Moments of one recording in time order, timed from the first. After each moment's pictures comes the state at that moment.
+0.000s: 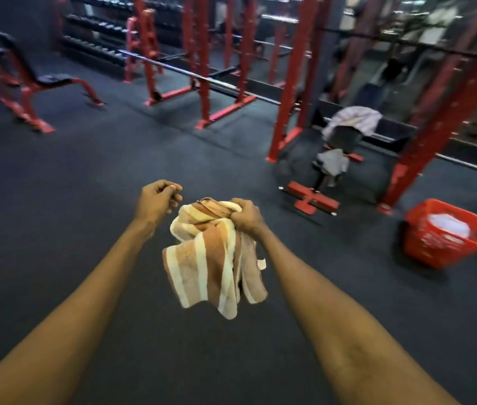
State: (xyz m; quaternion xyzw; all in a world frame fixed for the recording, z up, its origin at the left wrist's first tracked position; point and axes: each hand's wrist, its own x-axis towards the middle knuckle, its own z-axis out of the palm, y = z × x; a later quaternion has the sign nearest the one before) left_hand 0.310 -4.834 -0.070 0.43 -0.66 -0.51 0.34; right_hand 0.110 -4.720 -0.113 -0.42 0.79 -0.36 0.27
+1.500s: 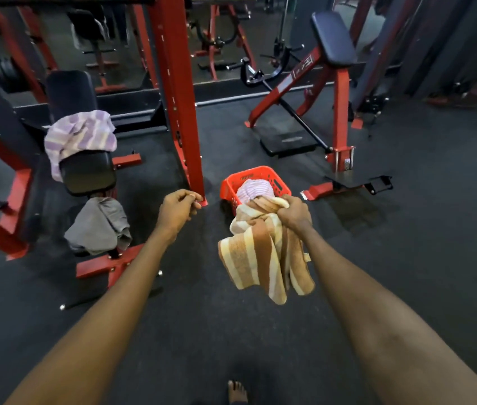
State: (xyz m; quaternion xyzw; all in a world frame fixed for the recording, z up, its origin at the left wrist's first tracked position) left_hand -0.838 -4.718 -0.142 0.08 -0.80 -0.60 -0.01; right_hand -0.842 -4.429 -0.170 0.14 0.91 -0.40 0.01
